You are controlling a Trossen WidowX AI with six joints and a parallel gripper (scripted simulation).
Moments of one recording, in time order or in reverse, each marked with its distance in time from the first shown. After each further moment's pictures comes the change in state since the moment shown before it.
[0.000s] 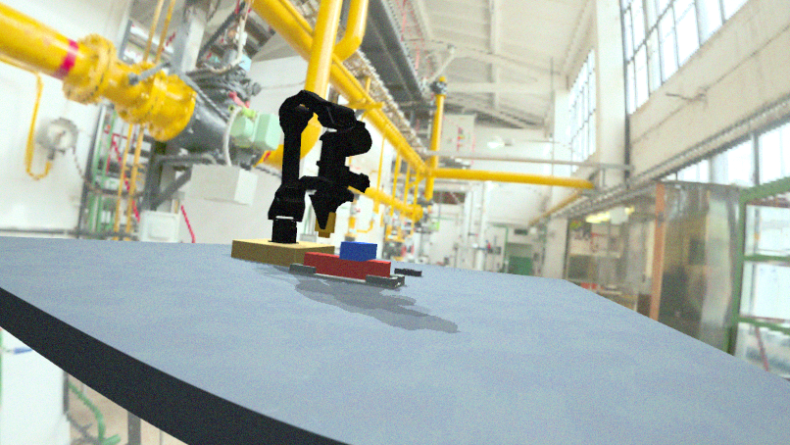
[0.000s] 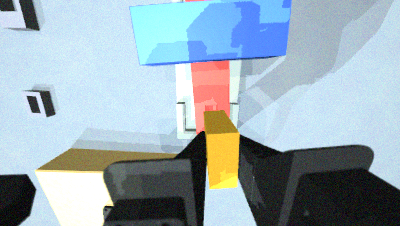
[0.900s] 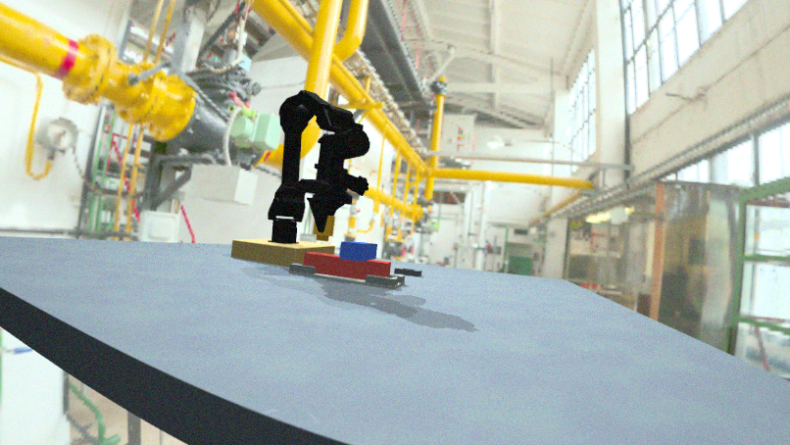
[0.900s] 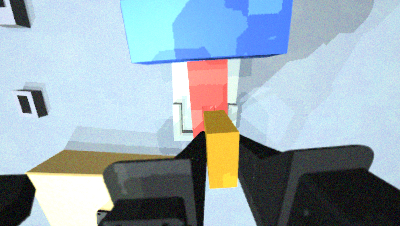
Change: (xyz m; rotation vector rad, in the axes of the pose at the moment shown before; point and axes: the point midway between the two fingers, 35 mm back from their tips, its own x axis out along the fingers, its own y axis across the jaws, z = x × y) arm 0.007 -0.004 -0.001 -0.005 -0.002 -0.002
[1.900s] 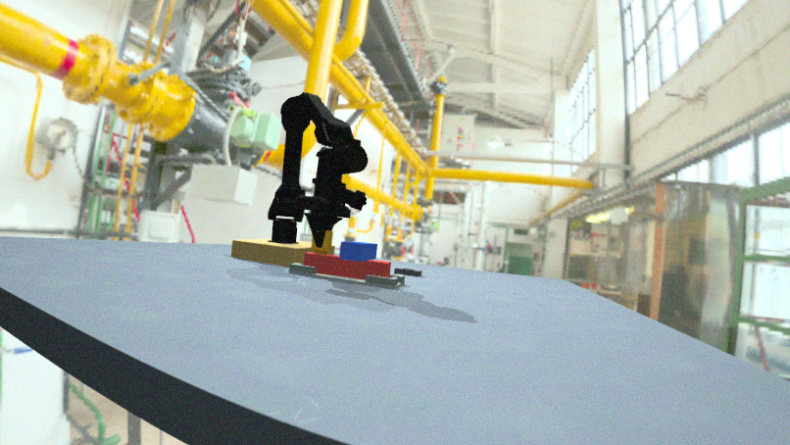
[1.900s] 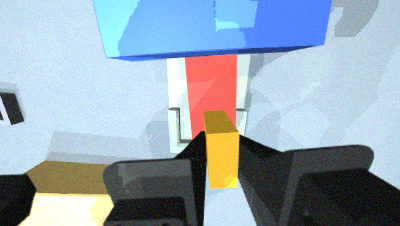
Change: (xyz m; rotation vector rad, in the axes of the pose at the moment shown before) arm 0.032 0.001 -0.001 0.000 0.003 0.002
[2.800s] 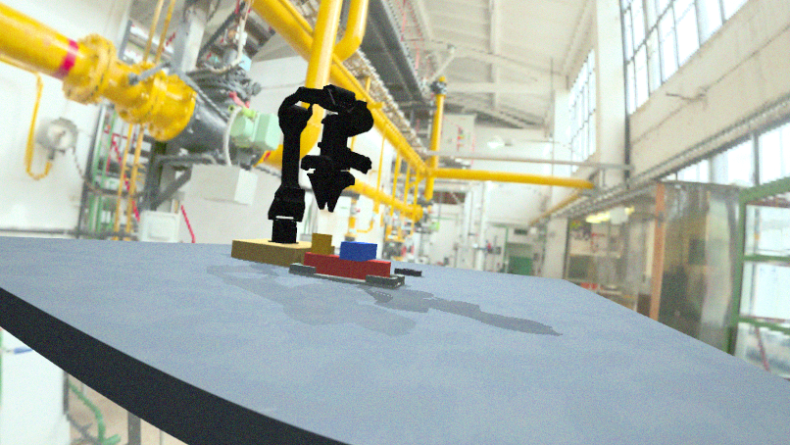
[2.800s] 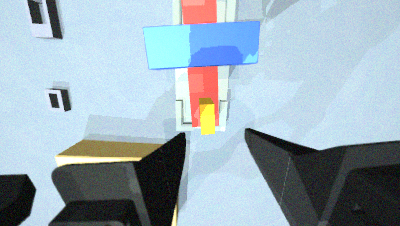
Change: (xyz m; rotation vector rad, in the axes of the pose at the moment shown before) arm -0.078 -0.002 0.004 -0.004 -0.012 -0.008
